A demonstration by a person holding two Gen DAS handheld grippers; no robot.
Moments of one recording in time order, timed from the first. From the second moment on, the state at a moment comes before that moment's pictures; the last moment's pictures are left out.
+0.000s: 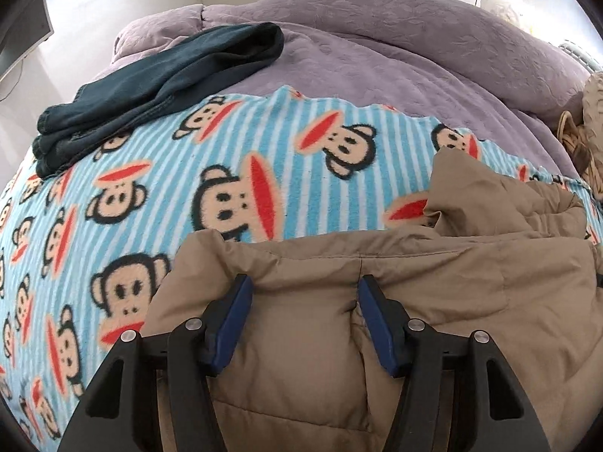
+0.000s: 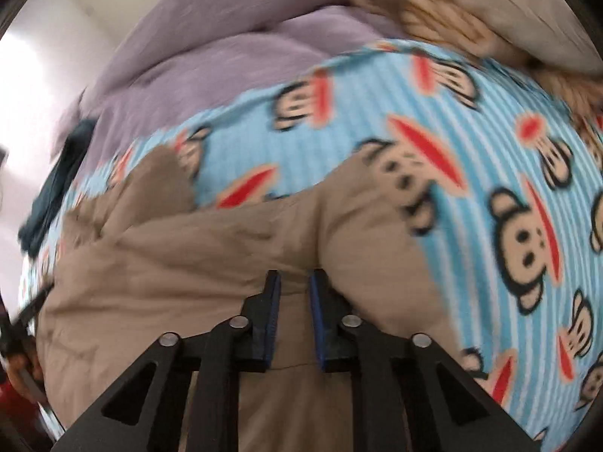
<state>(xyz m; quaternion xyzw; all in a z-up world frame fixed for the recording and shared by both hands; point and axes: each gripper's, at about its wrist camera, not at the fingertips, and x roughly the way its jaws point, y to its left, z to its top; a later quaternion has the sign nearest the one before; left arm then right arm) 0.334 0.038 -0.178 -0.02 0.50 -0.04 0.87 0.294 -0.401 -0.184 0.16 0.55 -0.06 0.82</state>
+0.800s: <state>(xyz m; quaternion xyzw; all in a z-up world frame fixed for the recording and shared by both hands) 0.286 0.064 -0.137 -0.05 0.48 -0.02 0.87 0.275 -0.390 -0.160 0.14 0.53 -0.10 0.83</state>
